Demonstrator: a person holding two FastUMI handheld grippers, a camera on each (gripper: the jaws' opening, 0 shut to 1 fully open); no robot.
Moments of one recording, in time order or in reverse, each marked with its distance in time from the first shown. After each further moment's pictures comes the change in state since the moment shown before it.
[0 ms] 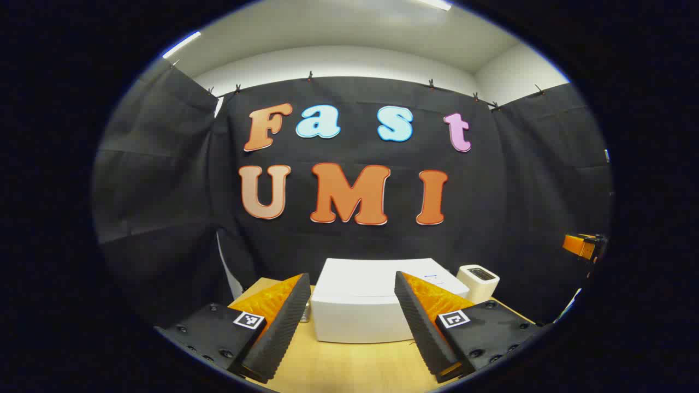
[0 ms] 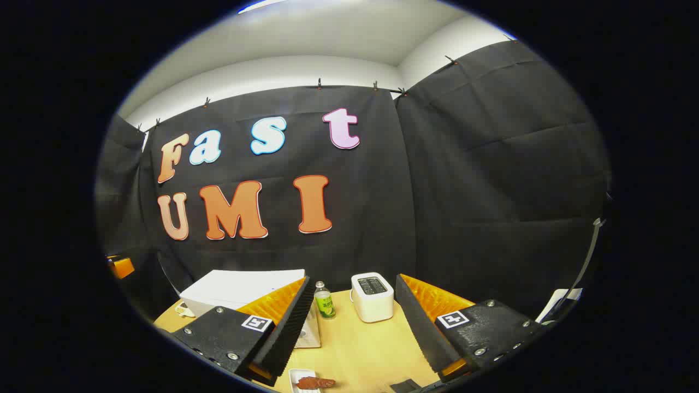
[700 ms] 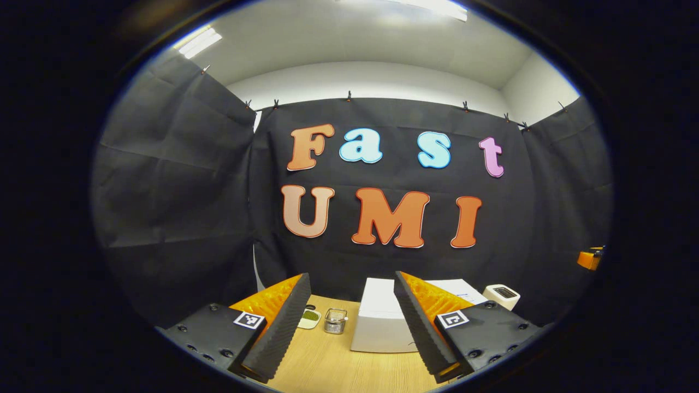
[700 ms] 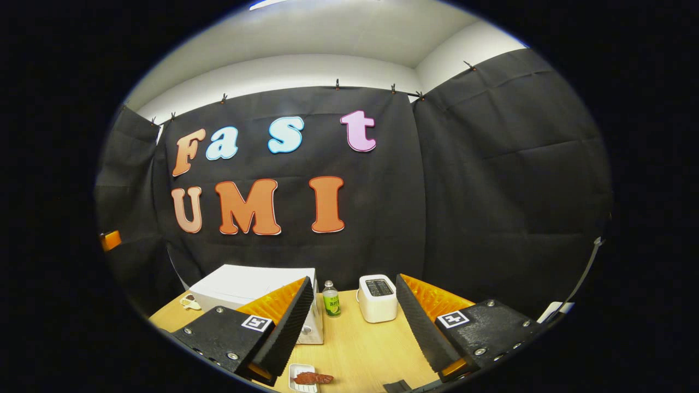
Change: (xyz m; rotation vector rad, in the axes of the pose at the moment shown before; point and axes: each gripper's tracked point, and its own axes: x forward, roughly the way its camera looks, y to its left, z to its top) left arm -0.036 0.049 0.046 -0.031 -0.093 0.113; right arm -0.008 -0.006 0.021 -0.053 0.008 0.062
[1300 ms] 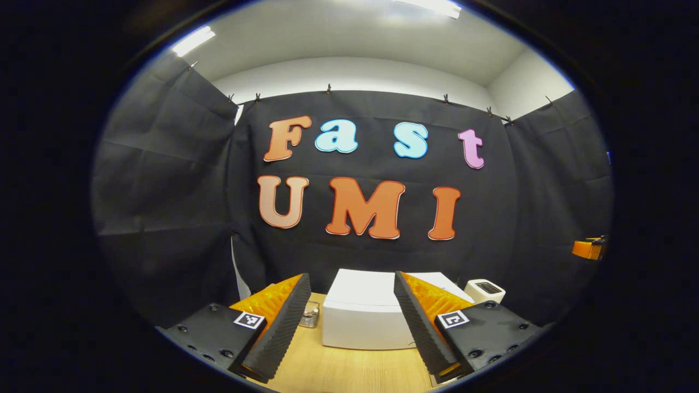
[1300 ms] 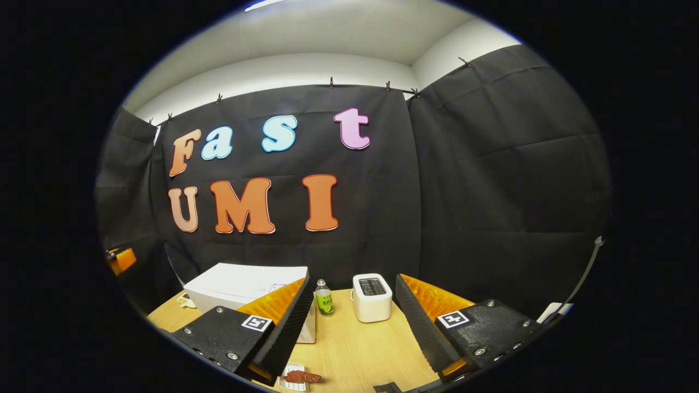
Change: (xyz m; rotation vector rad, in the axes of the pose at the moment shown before) left arm 0.012 -0.089 -0.054 -0.013 0.024 -0.112; right arm 0.007 -0.028 -0.009 0.011 0.017 -0.002
